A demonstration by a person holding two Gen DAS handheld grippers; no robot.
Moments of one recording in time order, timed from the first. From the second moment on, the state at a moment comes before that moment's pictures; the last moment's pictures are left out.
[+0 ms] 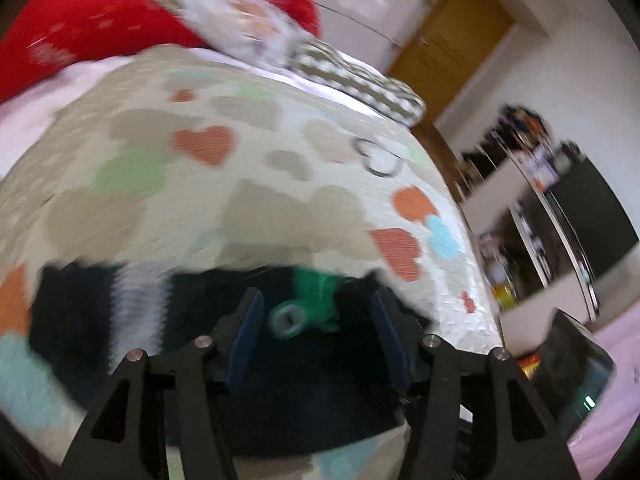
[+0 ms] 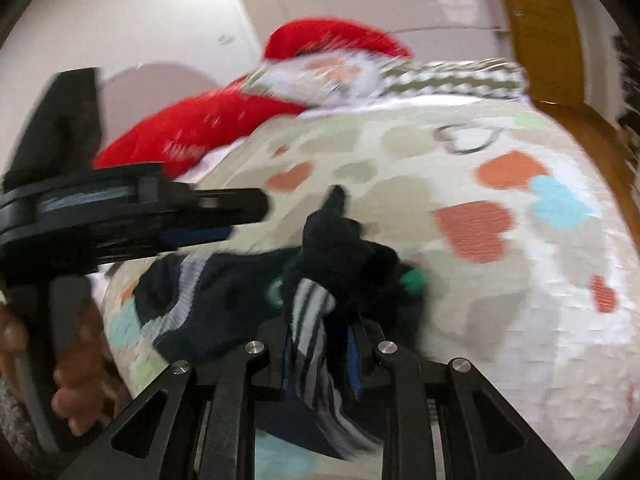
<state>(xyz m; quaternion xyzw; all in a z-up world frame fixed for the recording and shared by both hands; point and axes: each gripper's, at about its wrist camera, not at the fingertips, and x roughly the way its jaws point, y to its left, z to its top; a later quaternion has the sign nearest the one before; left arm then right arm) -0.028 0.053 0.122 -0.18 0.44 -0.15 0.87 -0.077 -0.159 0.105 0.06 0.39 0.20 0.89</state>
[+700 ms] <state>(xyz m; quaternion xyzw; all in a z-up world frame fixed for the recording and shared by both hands) -0.105 0.225 0.077 -0.33 0.38 0.03 0.86 -0.056 -0.107 0.097 0.00 0.46 0.18 0.87</state>
